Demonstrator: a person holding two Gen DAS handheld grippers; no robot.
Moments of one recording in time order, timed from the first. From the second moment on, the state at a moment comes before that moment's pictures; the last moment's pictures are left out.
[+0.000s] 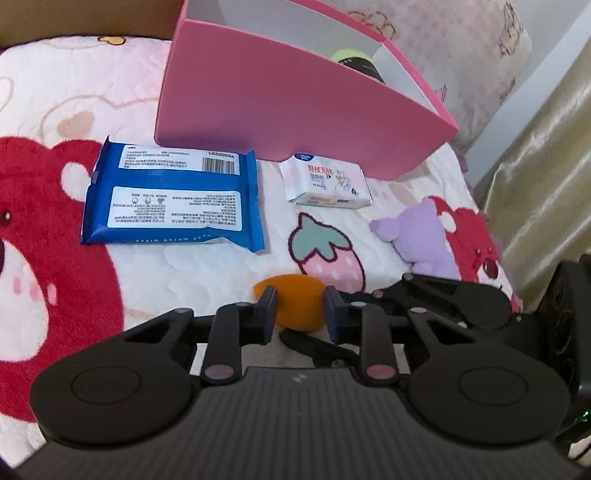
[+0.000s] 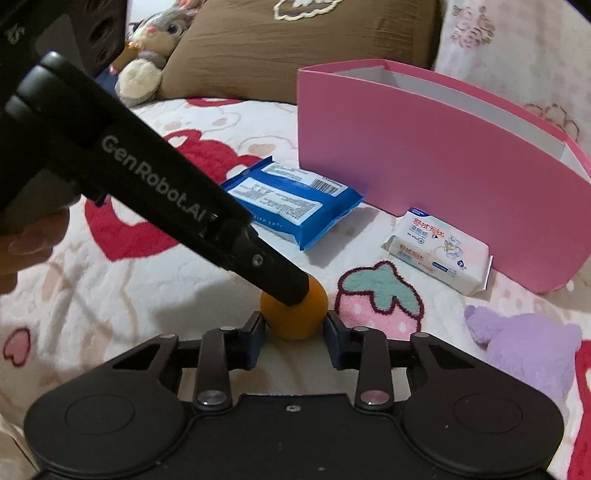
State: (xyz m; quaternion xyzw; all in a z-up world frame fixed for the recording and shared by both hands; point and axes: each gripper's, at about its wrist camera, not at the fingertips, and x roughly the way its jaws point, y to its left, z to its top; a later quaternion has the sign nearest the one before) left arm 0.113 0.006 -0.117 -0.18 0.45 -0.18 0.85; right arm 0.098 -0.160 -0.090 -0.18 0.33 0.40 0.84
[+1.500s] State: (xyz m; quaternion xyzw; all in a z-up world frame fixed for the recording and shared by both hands) left arm 0.062 -0.043 0.039 -0.07 0.33 -0.24 0.91; right arm 0.064 -0.193 0.060 -0.23 0.21 0.35 0.88
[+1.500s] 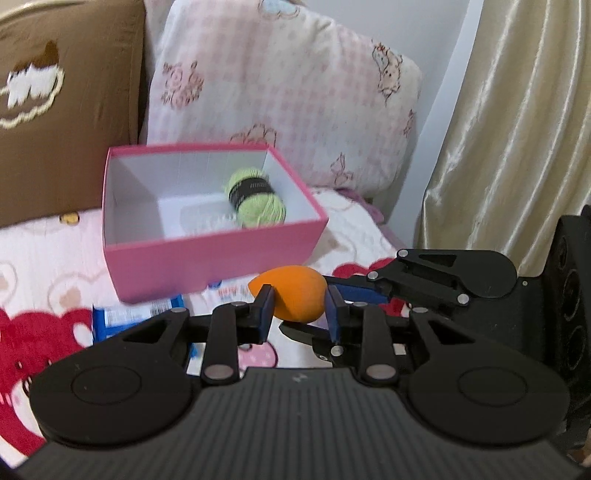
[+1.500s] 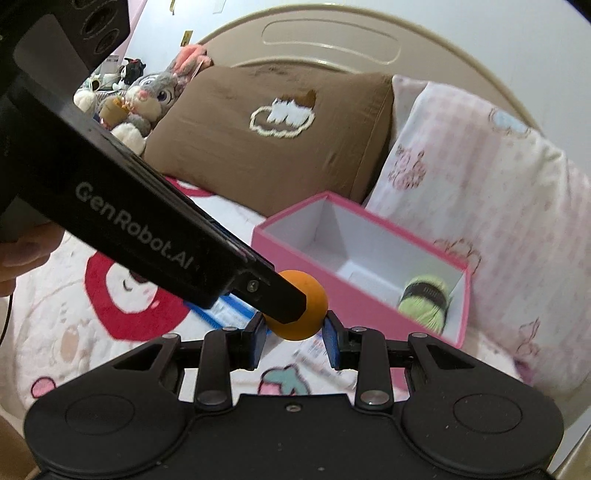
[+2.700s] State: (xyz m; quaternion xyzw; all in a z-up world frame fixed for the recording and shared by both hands) left arm 0.319 -0.038 0.030 -0.15 0.41 -0.16 0.89; right arm 0.320 -0.147 0.045 -0.13 0.36 0.35 0.85
